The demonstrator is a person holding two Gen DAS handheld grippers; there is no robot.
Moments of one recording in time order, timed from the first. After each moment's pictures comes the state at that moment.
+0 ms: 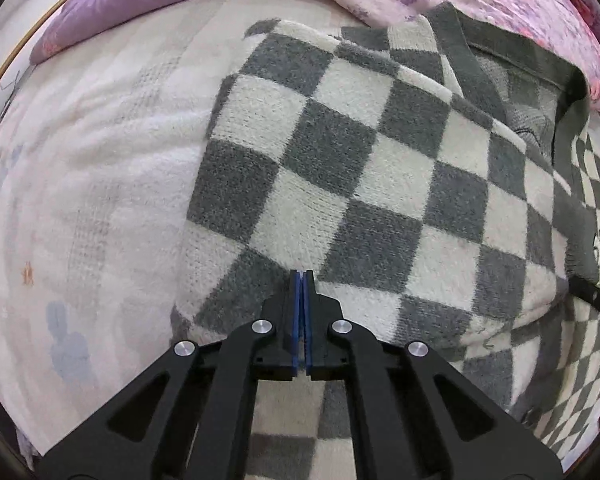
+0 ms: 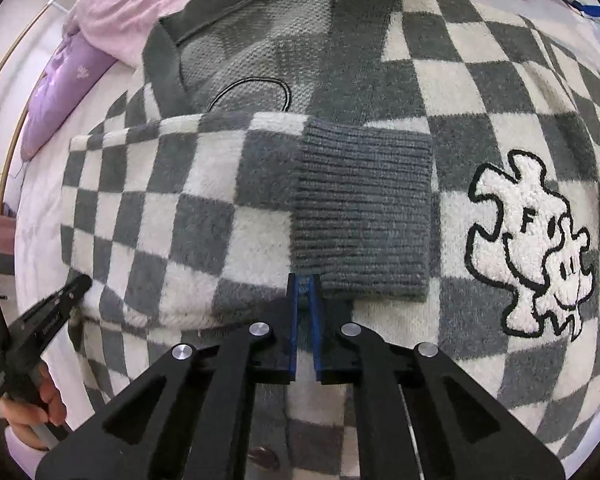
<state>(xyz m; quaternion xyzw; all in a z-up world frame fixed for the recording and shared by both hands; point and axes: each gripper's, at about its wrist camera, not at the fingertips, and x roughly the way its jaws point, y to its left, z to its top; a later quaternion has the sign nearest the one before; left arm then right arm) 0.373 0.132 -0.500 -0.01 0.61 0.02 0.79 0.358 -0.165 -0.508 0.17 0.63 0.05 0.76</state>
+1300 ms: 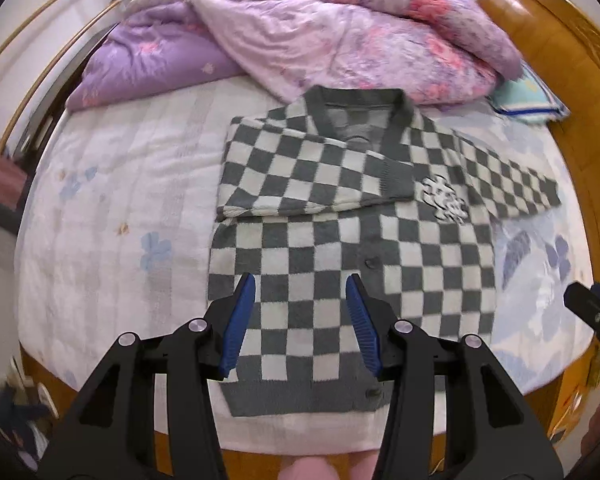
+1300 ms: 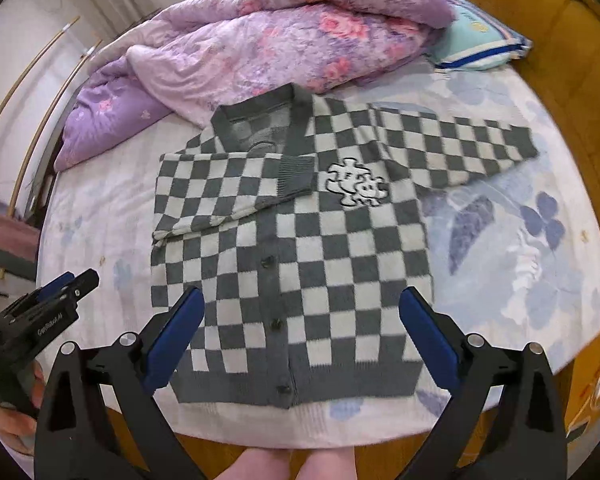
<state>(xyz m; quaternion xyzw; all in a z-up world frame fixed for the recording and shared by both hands) 0.156 0.052 -0.201 0.02 0.57 -0.04 0.82 0.108 -0.186 -0.195 0.14 0.55 -0.03 0.82</state>
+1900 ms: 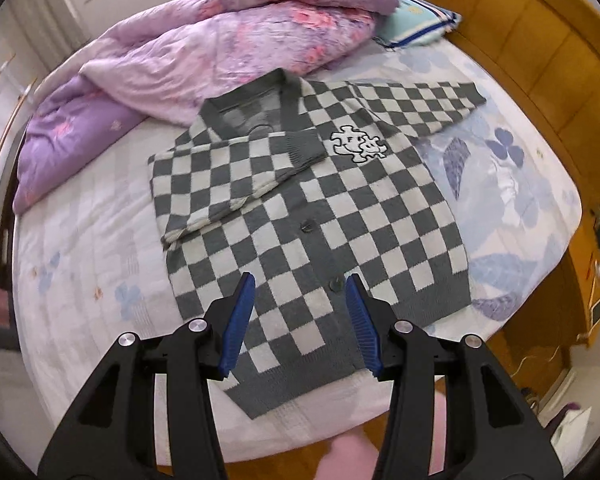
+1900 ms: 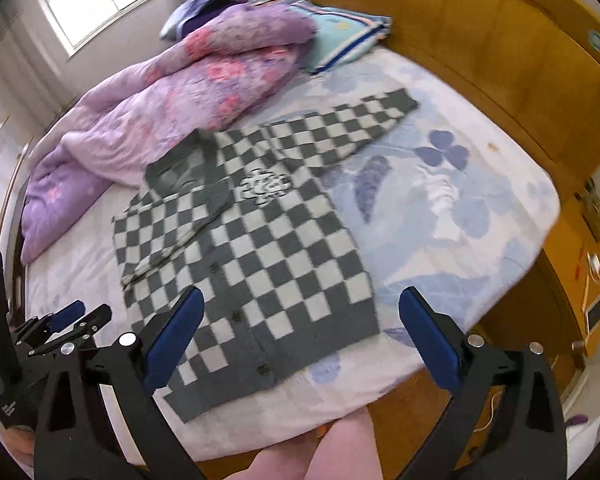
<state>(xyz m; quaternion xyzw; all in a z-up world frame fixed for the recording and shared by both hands) 0.096 -0.017 -0.201 0.16 0.54 -0.20 0.80 -0.025 -0.226 -0.167 0.22 0.49 -0.21 0.82</state>
